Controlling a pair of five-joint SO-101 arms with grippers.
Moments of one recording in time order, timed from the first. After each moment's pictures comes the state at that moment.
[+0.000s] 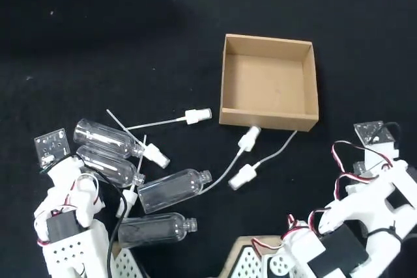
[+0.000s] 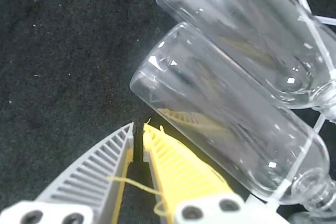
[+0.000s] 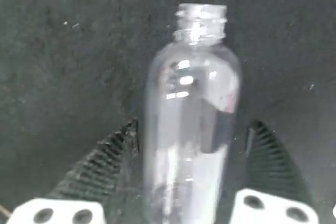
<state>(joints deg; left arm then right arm) -25.5 -104.0 96.1 71.8 -0.8 58.5 -17.1 51.3 54.0 65.1</state>
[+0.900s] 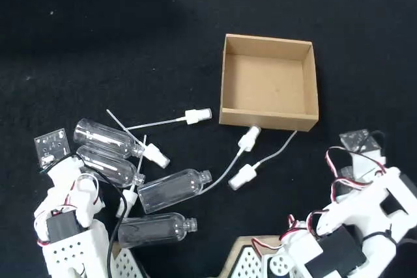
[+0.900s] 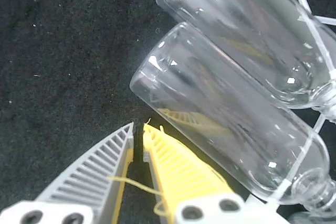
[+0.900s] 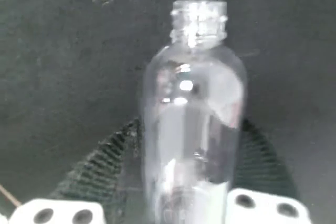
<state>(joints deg) -25.5 -104.0 96.1 71.8 -0.8 59.3 -18.2 57.7 53.4 72.0</state>
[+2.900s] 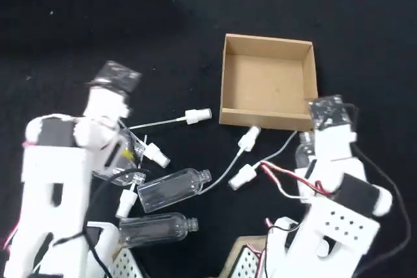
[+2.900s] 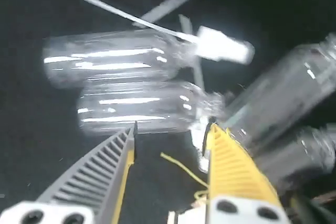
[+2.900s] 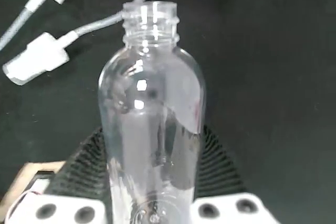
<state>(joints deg) -2.7 -42.3 33.8 89.0 -26.4 26.9 -62.5 49.7 91.6 35.4</state>
